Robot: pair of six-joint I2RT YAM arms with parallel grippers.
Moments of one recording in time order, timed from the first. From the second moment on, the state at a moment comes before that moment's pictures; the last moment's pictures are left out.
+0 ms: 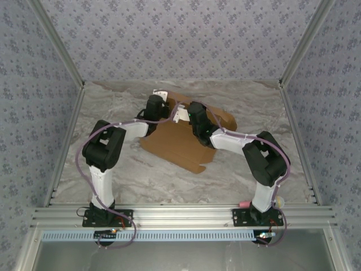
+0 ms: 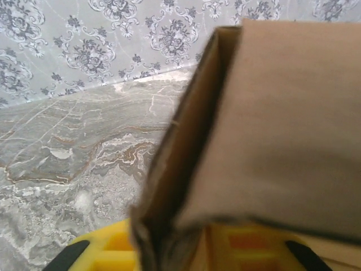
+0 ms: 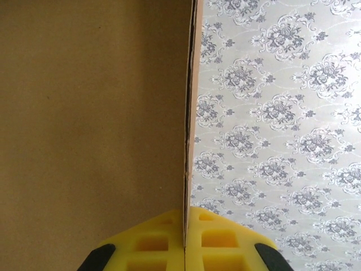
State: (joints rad) left arm -0.46 1.99 1.20 0.36 -0.20 -0.04; right arm 0.67 1.81 1.10 0.37 0.60 -1.27
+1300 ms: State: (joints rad) left arm -0.40 2.03 1.28 0.22 -0.04 -0.07; right arm 0.67 1.80 1.10 0.33 0.60 -1.25
